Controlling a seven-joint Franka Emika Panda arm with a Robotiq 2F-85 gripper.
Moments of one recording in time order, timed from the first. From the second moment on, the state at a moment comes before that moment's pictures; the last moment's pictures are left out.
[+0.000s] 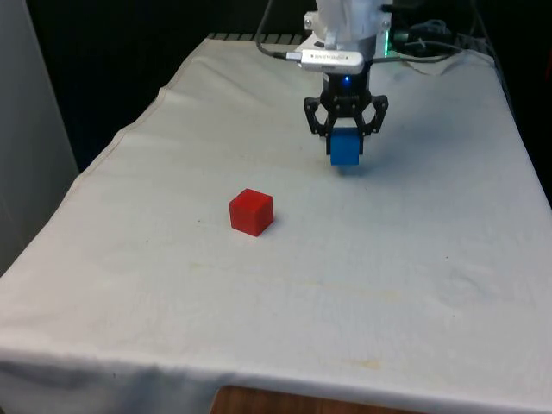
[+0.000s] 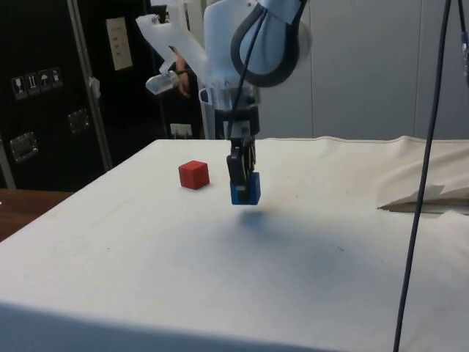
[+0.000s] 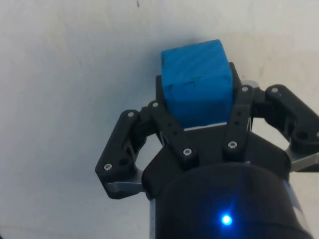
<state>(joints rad) 0.08 0.26 -0.07 -2.42 0.04 2.69 -0.14</state>
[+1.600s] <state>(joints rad) 0.08 0.03 -0.14 -2.40 0.04 2.43 -0.18</state>
